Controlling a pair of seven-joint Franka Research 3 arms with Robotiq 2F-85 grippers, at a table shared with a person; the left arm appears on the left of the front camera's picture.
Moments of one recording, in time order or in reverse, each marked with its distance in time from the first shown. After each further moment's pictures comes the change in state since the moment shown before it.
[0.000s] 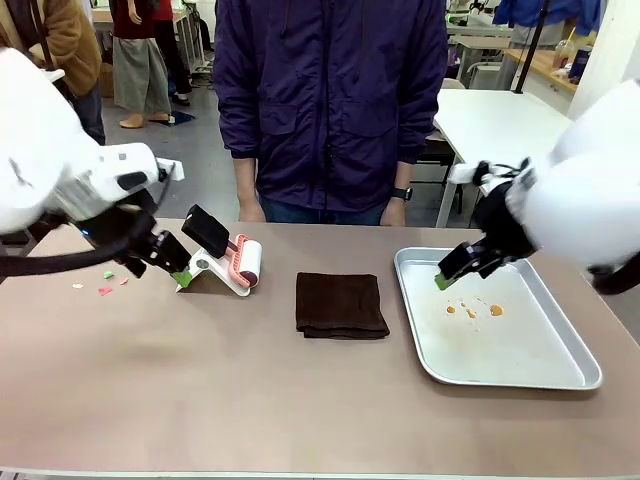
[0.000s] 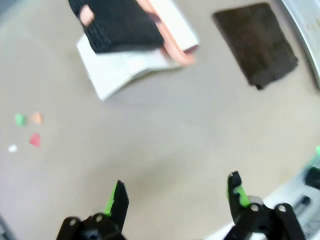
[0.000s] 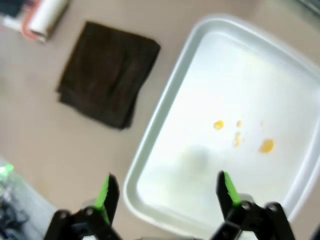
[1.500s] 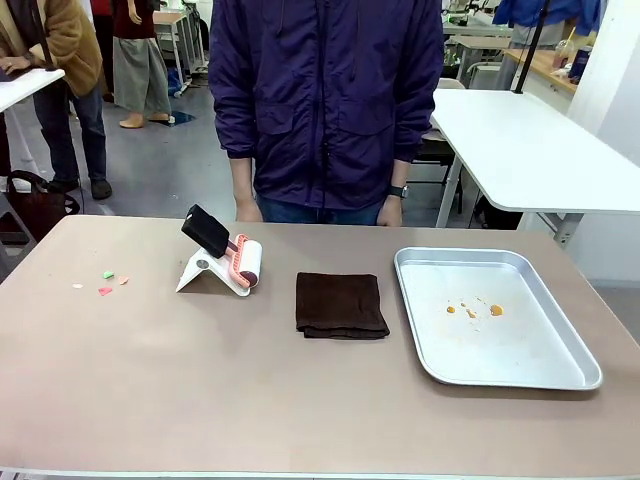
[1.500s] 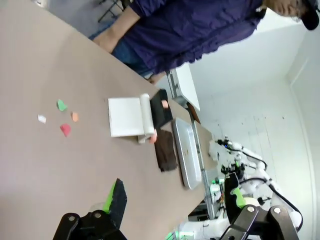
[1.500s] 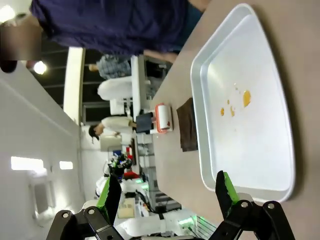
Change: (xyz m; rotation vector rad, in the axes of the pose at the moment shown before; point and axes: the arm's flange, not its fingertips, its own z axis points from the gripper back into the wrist) left arm -0.171 0.261 0.075 -0.740 -0.653 0.562; right arm -0.193 -0.280 0.061 0.869 -0.415 -0.872
